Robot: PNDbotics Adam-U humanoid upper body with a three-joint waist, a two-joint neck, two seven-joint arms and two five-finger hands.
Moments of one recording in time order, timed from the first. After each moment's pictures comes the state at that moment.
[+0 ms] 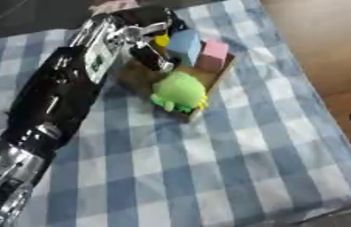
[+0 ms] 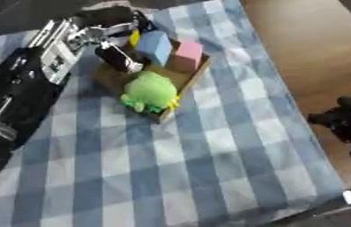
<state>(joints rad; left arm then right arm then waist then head) -1.22 0.20 -0.21 -0.87 -1.01 -0.37 -0.43 -0.02 -0.31 -0.23 -1.98 -0.50 -0.21 0.73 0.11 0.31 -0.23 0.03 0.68</state>
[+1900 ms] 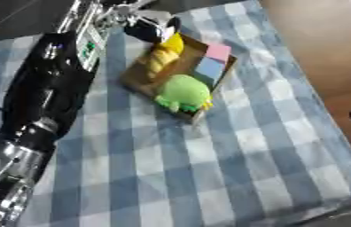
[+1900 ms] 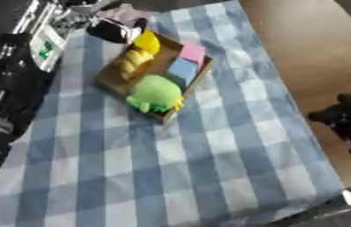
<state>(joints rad) -1.20 0.23 -0.04 -1.07 -1.05 -0.48 -0.22 0.03 -0.34 -0.24 -1.98 -0.54 -0.27 0.70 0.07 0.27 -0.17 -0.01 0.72</state>
